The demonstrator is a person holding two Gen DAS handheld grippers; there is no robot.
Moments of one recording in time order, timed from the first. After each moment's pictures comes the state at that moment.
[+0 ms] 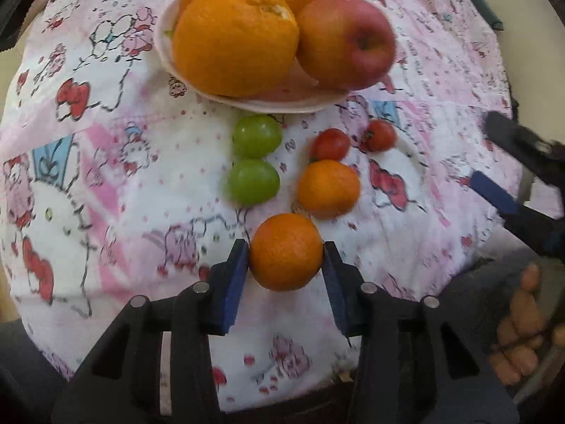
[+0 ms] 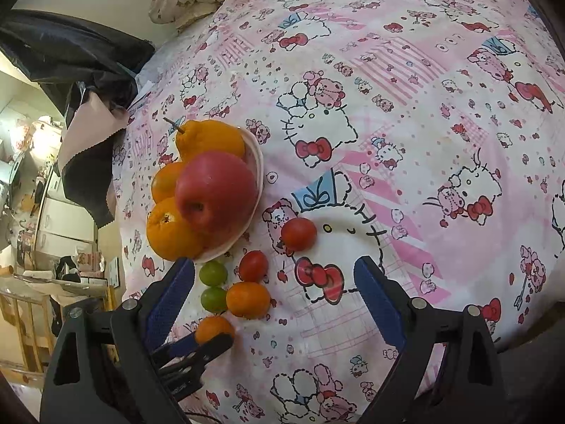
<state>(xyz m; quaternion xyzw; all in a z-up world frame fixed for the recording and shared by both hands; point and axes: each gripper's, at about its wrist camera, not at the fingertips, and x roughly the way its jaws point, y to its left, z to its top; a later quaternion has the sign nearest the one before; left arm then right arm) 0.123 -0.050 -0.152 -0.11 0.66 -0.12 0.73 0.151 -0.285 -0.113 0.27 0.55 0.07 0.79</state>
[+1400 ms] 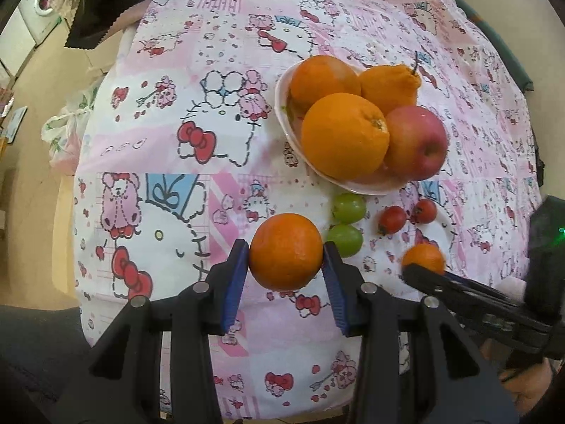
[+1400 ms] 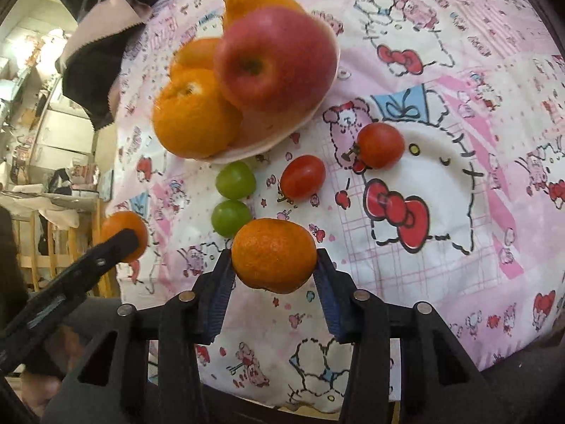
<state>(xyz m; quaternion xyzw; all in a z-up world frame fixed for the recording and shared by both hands) 0.125 0.020 -0.113 -0.13 0.59 0.00 0.80 0.144 -0.206 -0.150 0.18 0.64 0.17 0.73</state>
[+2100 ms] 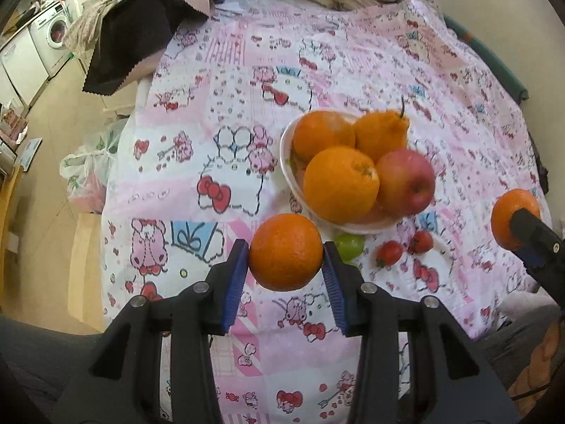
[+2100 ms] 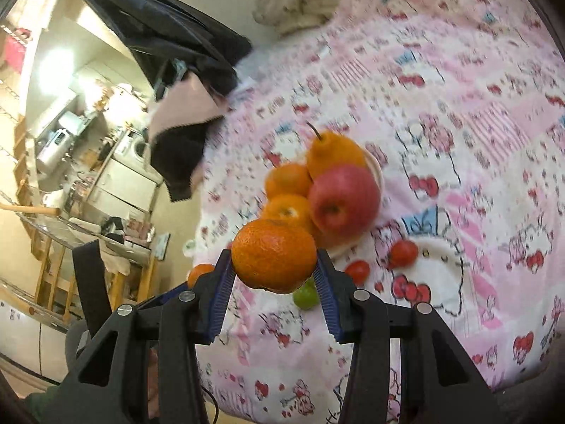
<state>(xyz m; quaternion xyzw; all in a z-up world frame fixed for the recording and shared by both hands) 0.124 0.021 -0.071 -0.10 0.52 0.01 0.85 0.135 -0.234 -0.044 0.24 0.45 0.24 0.83</state>
